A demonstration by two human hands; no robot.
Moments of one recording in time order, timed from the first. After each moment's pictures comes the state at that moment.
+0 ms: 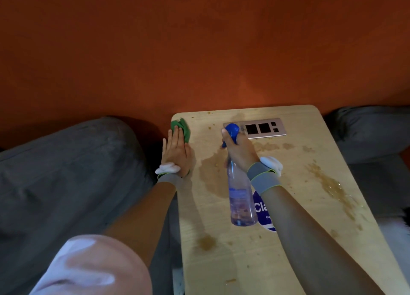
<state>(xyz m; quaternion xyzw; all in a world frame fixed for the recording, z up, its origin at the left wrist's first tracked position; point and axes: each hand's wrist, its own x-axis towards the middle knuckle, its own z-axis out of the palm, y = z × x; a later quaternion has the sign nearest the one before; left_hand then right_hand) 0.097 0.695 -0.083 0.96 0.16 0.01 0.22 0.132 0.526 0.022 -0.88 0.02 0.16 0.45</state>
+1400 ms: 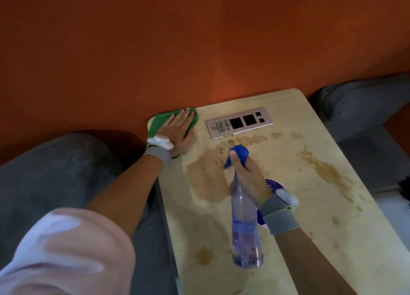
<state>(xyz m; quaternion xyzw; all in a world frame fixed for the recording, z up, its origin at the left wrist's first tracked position) 0.192 0.701 -0.078 0.98 -0.15 -0.05 0.12 0.082 0.474 -0.012 -0.81 0.11 0.14 0.56</state>
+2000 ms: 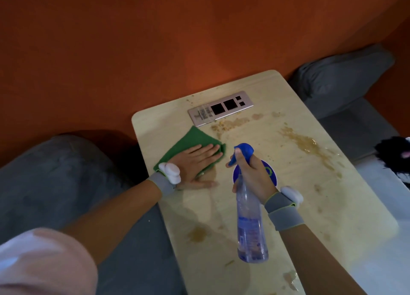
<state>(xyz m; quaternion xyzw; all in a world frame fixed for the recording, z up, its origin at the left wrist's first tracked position) 0.096 0.633 -0.067 0.89 -0.45 -0.13 0.02 0.032 0.435 0.003 -0.77 0.18 0.15 0.60</state>
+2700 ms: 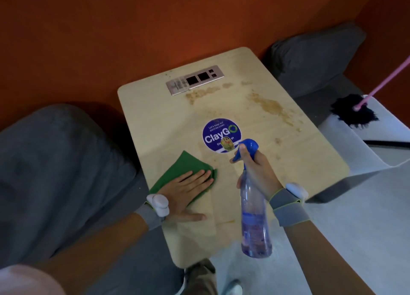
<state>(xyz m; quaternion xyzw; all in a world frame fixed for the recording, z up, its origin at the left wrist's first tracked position) -0.125 0.582 -0.061 0.88 -0.45 -0.14 0.05 -0.119 0.345 0.029 -0.75 0.17 0.14 0.62</state>
